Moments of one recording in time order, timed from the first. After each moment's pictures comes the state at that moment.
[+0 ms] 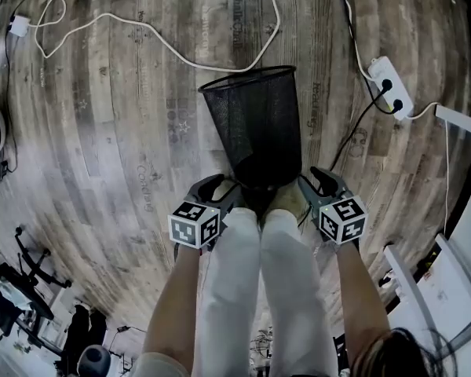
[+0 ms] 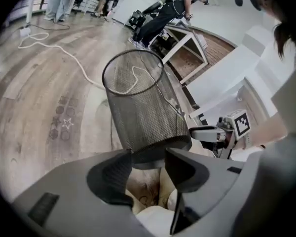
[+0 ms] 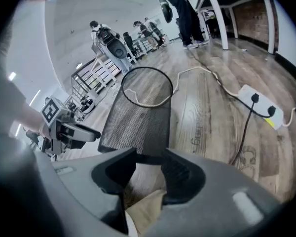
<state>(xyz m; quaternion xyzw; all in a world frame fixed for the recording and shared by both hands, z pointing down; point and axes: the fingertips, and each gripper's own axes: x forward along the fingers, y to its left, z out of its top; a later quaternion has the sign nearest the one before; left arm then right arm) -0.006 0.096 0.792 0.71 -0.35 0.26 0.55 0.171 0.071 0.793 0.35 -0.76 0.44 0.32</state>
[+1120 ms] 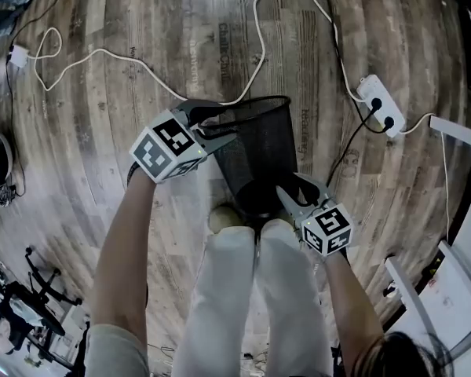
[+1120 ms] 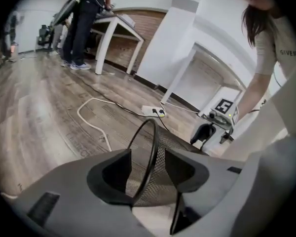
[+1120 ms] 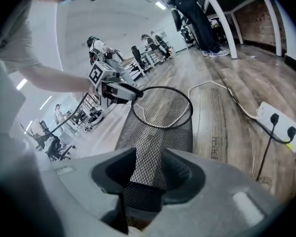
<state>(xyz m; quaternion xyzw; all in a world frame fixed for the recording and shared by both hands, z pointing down) 0.035 -0.141 0.744 0.88 -0.09 0.36 0.29 0.135 -0.007 0.767 0.33 -0.81 0.41 0.25</state>
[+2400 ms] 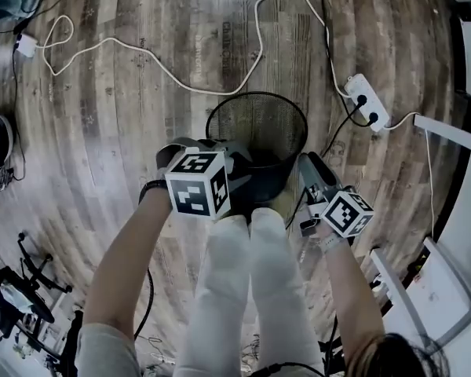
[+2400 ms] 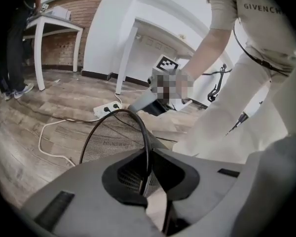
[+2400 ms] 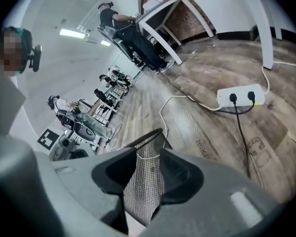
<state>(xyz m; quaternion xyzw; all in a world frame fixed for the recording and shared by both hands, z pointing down) 0.080 -0.014 0.646 0.88 0.14 0.43 0.13 0.203 -0.058 0.675 0.50 -0.67 0.55 0.04</state>
